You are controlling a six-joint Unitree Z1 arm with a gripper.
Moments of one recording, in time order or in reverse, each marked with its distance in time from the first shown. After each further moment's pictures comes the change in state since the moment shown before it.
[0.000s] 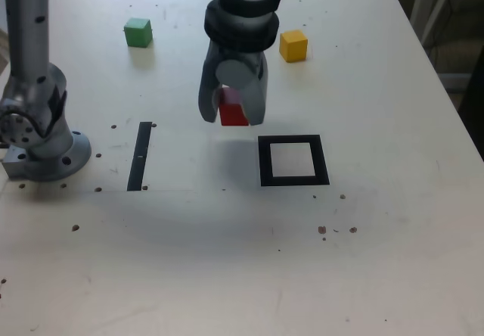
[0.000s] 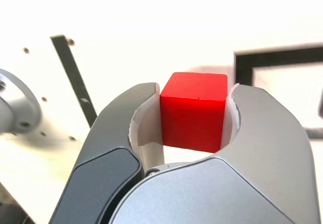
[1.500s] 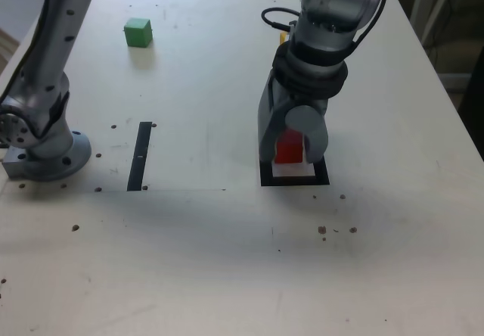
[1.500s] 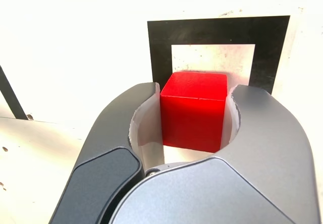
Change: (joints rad) arm -0.069 0.282 -0.274 0.042 -0.033 -0.171
